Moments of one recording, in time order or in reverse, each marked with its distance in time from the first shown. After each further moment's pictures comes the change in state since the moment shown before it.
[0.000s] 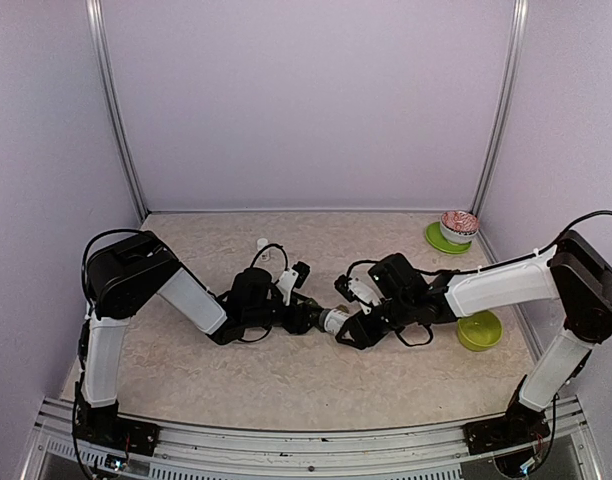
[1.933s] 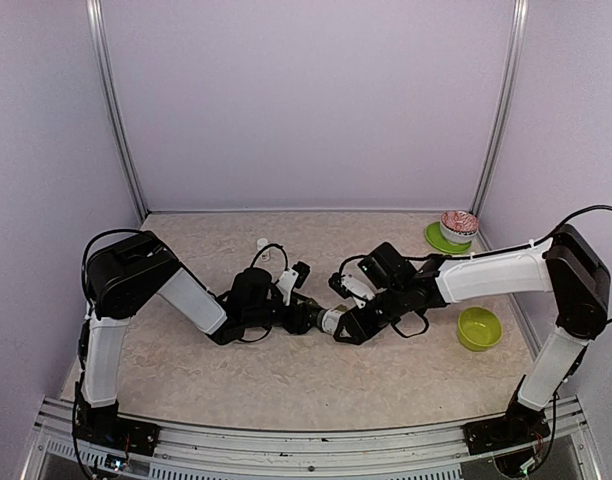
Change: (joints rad) left arm 0.000 0.000 0.000 0.000 0.000 0.000; right arm 0.000 0.051 0.151 -0.214 -0.016 0.003
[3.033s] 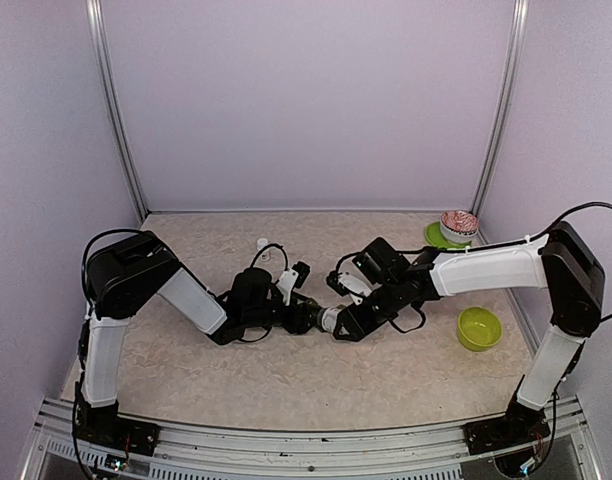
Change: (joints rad) left arm 0.000 0.000 0.000 0.000 0.000 0.000; right arm 0.000 0.033 0.077 -0.099 0.019 0.000
